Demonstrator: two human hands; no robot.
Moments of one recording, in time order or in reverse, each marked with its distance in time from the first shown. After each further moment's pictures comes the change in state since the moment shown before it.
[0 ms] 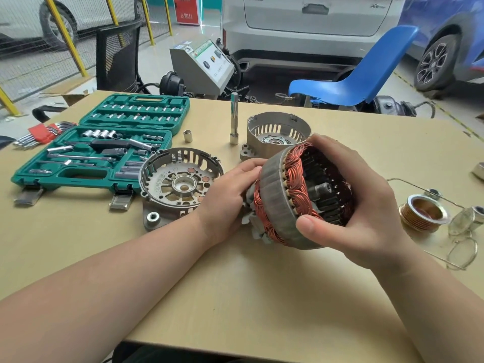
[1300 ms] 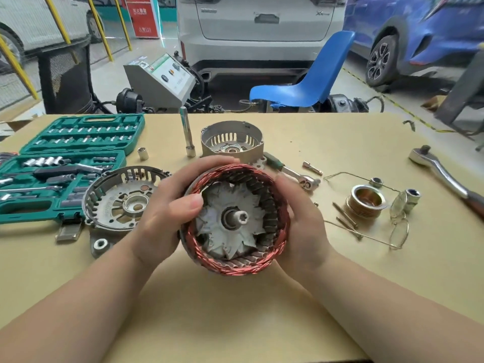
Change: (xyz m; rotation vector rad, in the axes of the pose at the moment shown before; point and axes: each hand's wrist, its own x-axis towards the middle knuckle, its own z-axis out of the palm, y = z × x) left_hand -0.012 0.022 -0.006 0.205 -0.290 0.338; right_hand -0.003 -0.018 0.035 1.053 0.210 0.581
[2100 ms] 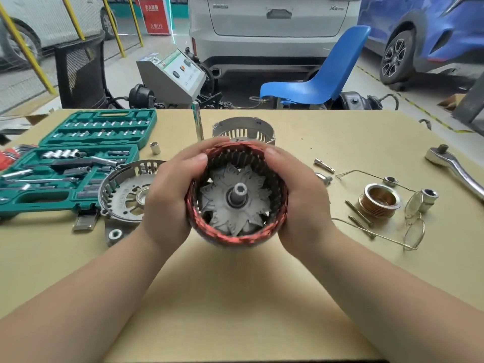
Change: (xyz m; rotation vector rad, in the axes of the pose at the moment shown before) left_hand 0.009 0.002 -0.002 -0.121 0.258 -0.003; right_hand 0.024 -0.011 0.015 -0.228 0.087 -0.092
